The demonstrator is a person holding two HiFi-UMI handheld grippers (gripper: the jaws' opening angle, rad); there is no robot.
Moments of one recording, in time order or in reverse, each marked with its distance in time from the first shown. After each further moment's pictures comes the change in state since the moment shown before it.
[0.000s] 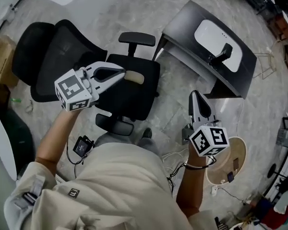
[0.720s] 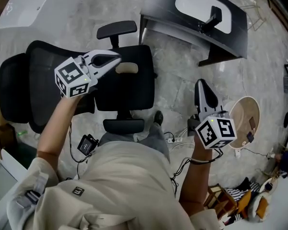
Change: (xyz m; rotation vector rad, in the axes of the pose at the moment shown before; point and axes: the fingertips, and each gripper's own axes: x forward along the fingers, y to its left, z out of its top) left arm 0.070 0.068 -0.068 0.005 0.107 -0.251; right arm -0.010 -0.024 -0.039 0.087 -0.016 -0.306
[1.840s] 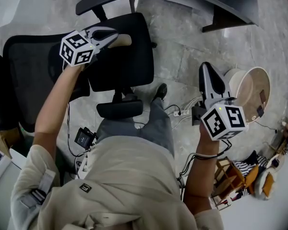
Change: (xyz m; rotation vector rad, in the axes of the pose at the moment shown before) left arm 0.106 0.058 -0.173 -0.133 0.251 -0.050; right arm 0.009 -0.051 -0.090 0.079 0.122 -0.070
